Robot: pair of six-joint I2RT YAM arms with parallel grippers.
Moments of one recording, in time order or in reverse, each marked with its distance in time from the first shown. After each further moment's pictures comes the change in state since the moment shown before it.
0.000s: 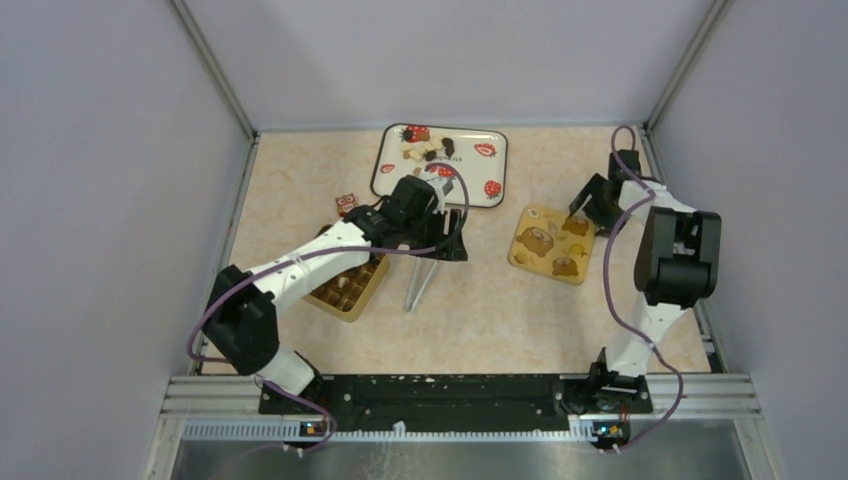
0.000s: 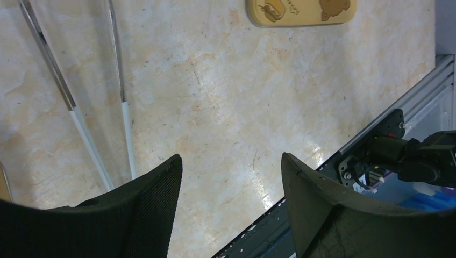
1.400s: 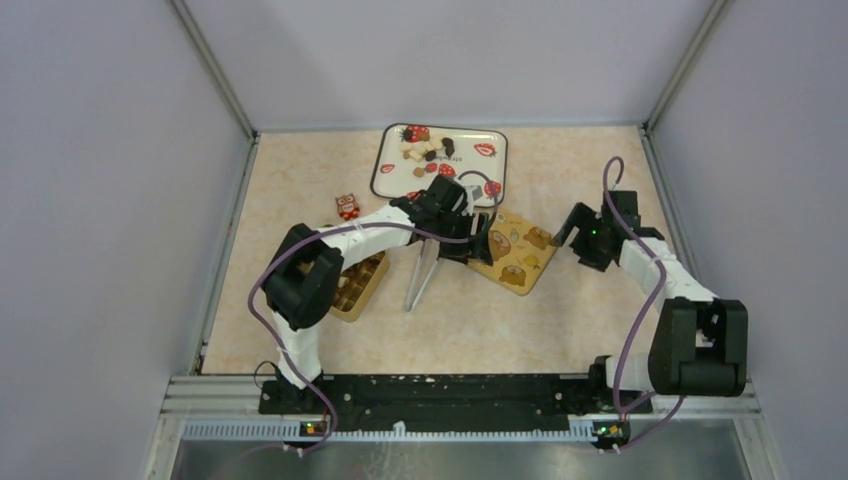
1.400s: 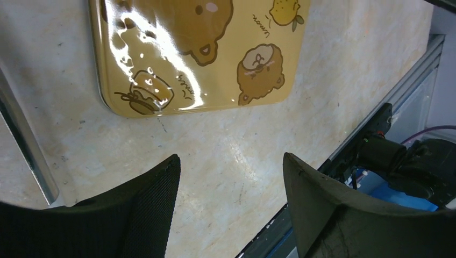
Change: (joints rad) left arm 0.000 0.359 0.163 0.106 0.223 -0.023; right arm 0.106 -0.555 -0.486 0.068 -0.145 -0.021
